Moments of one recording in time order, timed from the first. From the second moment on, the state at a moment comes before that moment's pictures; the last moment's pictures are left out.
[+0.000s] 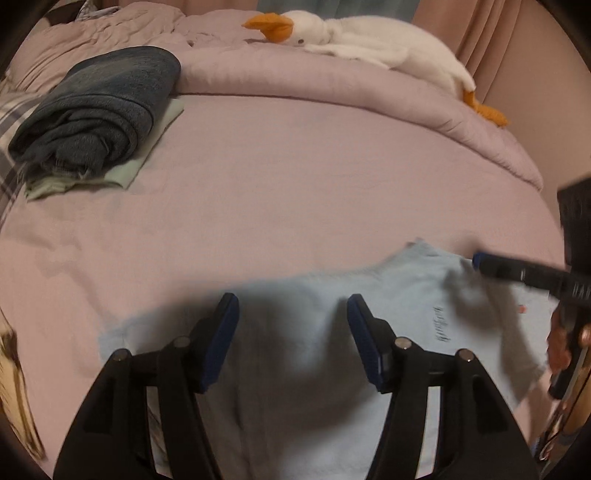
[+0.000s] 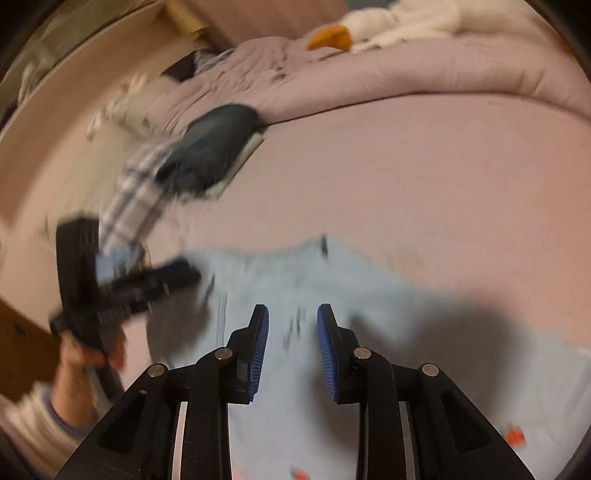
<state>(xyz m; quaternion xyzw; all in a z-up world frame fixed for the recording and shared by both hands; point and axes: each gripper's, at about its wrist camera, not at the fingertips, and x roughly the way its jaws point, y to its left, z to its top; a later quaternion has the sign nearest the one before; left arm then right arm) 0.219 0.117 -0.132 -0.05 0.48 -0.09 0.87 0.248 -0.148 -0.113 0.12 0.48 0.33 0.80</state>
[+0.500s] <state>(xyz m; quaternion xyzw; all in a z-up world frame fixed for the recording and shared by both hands) 0.226 0.126 -0.157 0.05 0.47 -0.11 0.87 0.306 -0.109 -0.142 0.12 0.57 0.34 0.74</state>
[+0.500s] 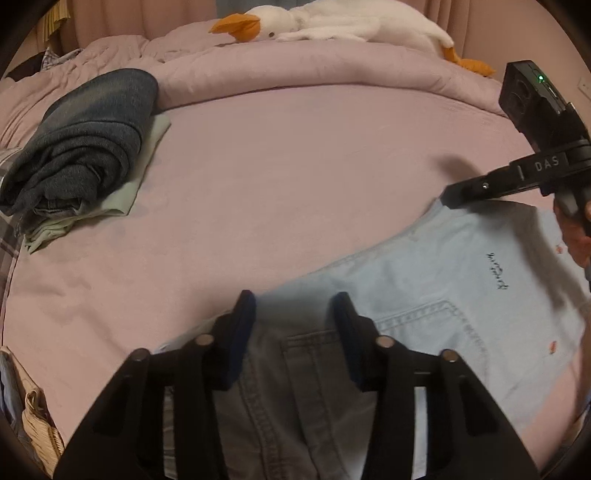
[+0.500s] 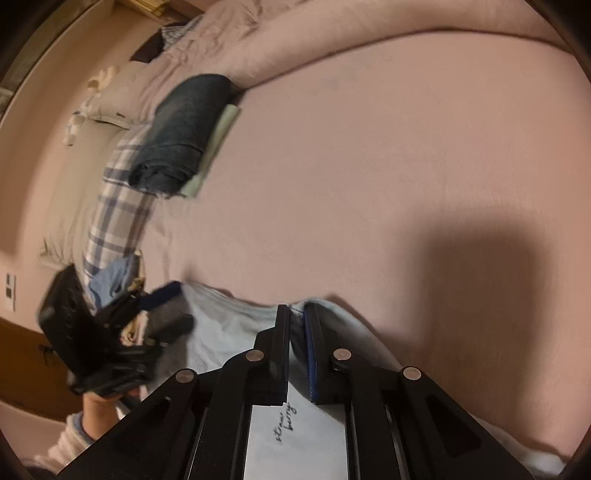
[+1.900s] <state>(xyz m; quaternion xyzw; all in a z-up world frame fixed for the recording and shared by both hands) 0.141 0.063 -0.140 -0.06 0.47 -0.05 0.88 0.090 -0.502 -0.095 0.17 0.35 -0.13 0.91</state>
